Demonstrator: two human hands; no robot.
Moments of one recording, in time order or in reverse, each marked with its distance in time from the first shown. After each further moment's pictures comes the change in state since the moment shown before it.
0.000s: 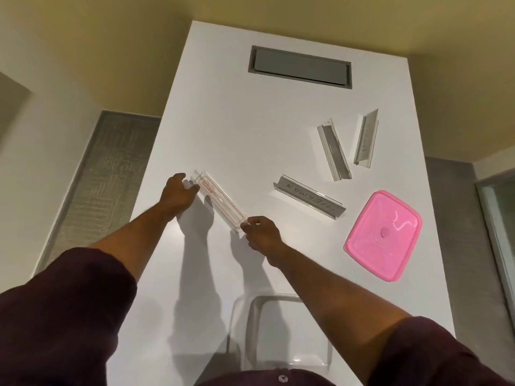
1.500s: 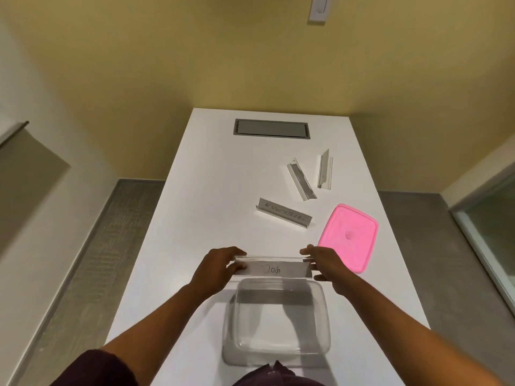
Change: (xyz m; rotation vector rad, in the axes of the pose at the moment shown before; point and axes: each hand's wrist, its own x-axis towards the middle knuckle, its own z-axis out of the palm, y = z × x) left_hand -0.239 -0.012 0.062 0.141 -0.137 0.653; right_hand -0.162 0.069 -0.173 0.078 0.146 -0.085
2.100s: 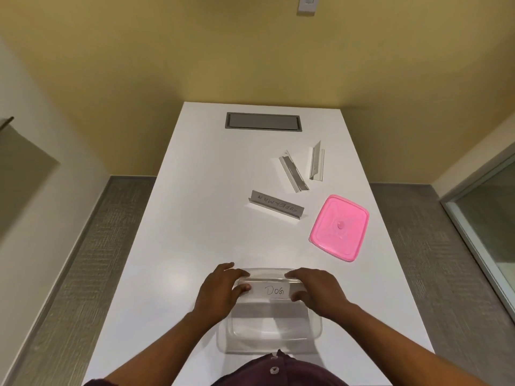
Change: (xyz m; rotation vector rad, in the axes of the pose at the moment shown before) left_hand -0.057 -0.001 0.057 0.192 -0.001 -0.036; right_hand -0.043 0.069 0.003 -1.048 -0.026 -0.593
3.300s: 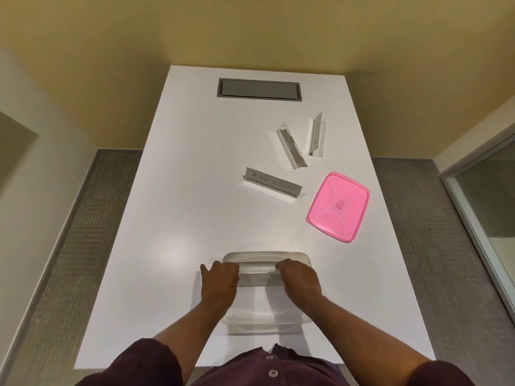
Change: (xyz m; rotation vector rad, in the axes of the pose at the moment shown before) left_hand 0.015 0.001 0.054 0.500 -0.204 -0.191; right_hand 0.024 -0.004 0.074 -0.208 -0.013 0.099
